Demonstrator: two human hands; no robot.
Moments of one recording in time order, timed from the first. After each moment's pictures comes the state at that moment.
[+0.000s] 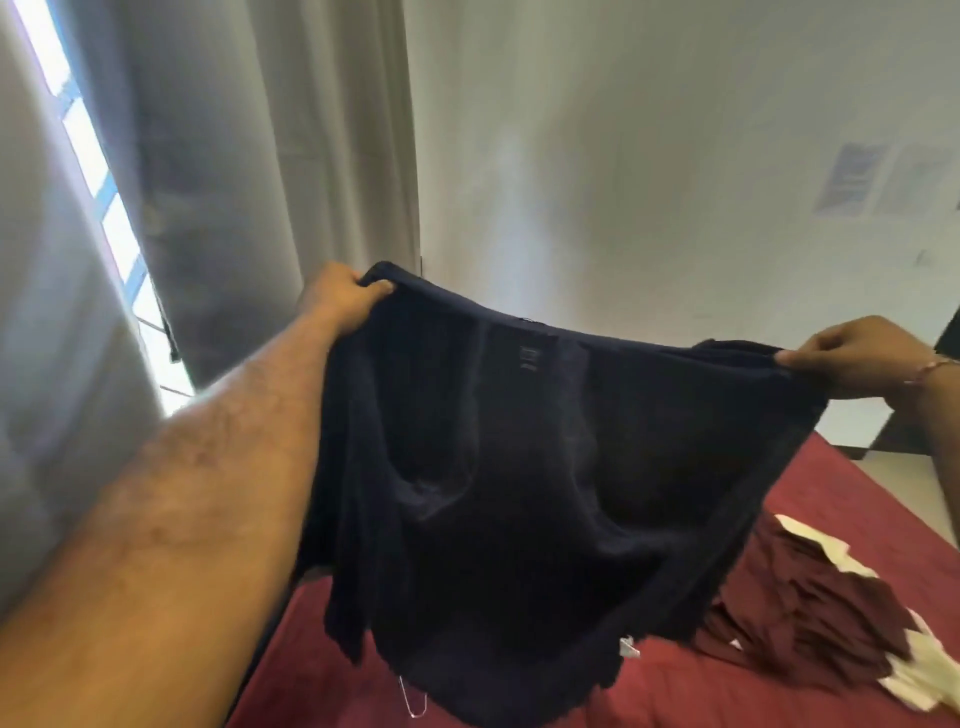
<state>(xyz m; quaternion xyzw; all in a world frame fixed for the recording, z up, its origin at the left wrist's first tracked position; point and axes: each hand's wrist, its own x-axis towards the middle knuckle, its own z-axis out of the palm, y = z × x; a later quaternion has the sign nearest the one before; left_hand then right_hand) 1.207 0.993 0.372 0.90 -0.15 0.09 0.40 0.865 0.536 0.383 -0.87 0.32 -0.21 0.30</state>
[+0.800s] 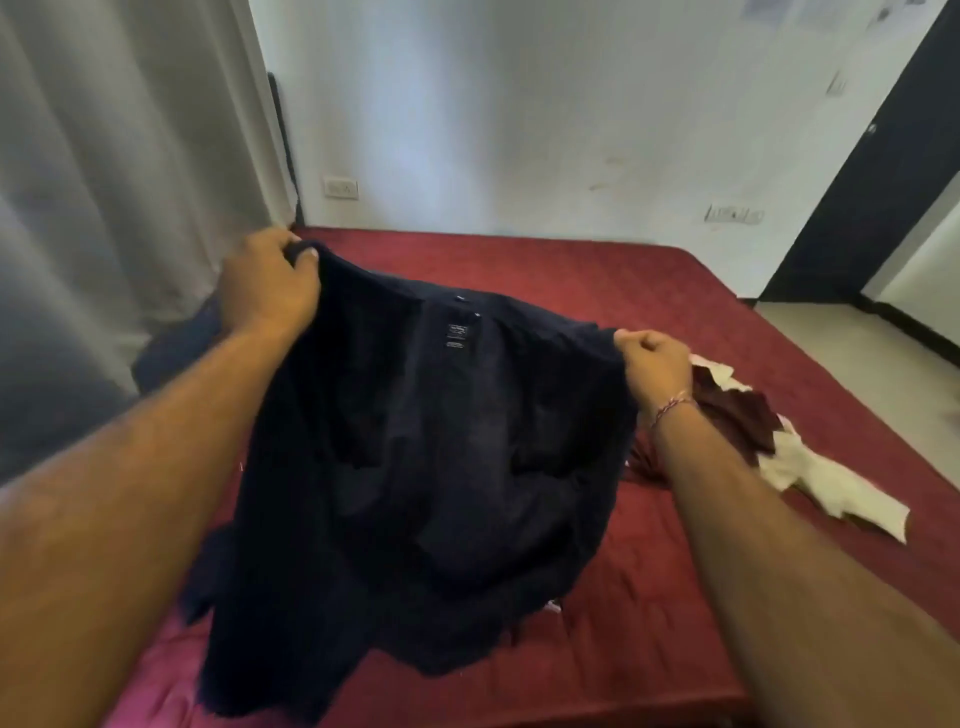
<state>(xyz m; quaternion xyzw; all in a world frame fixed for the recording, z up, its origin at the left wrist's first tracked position) 1.103 0.820 0.082 0.88 -0.15 0.18 0.40 0.852 0.500 0.013 -0.68 0.39 -0.38 0.48</state>
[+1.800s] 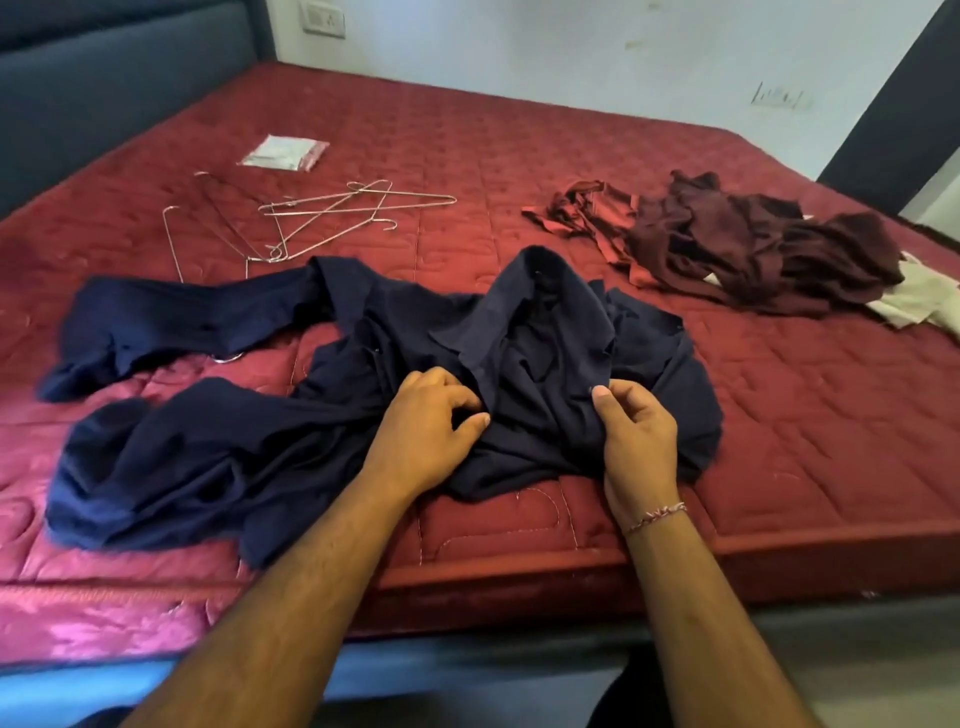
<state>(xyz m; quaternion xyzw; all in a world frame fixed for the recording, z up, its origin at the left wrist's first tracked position) 0.925 0.829 -0.453 0.83 -0.43 0.00 0.36 0.781 0.653 -0.453 -0.62 0.33 -0.41 0.59</state>
